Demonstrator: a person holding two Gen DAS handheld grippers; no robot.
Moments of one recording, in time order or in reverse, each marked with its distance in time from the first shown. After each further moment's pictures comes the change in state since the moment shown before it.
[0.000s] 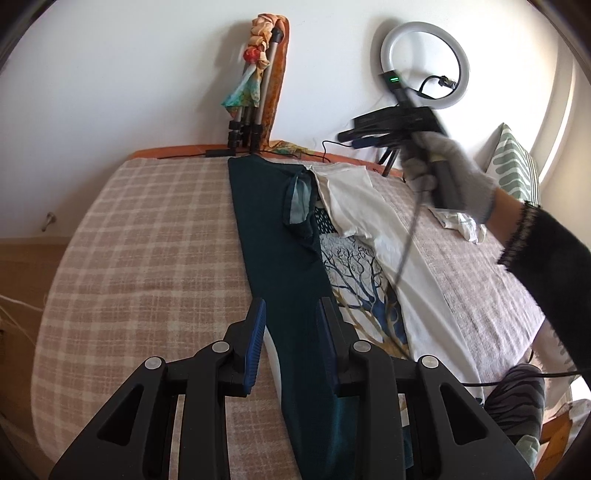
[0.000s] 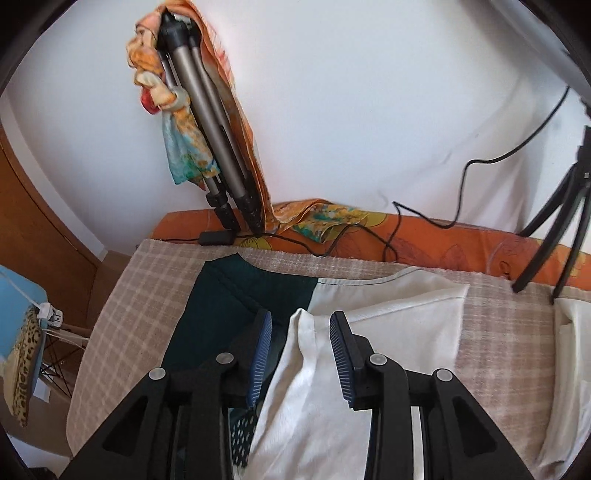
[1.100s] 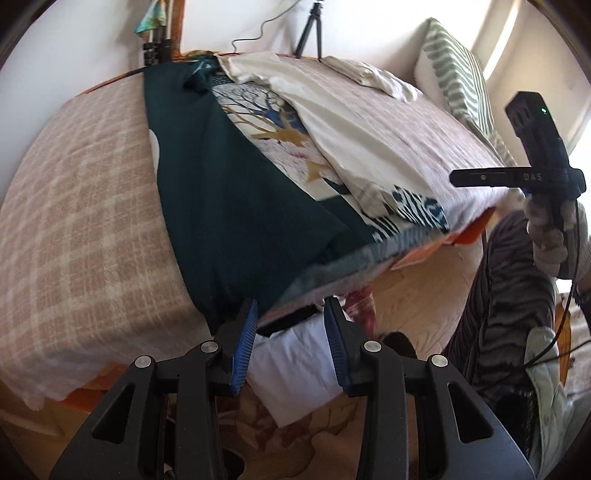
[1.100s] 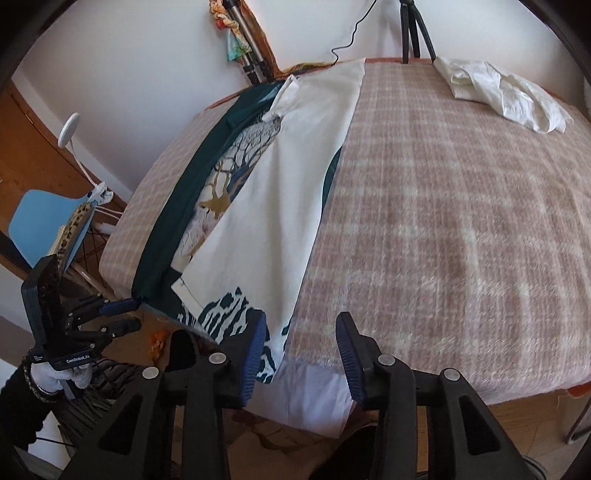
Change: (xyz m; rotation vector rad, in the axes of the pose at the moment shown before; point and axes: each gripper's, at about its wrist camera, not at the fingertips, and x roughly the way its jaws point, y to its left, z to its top) left arm -0.016 -0.059 -0.145 0.229 0.280 -0.154; right arm -0.192 0.007 -0.376 0.106 0.163 0.092
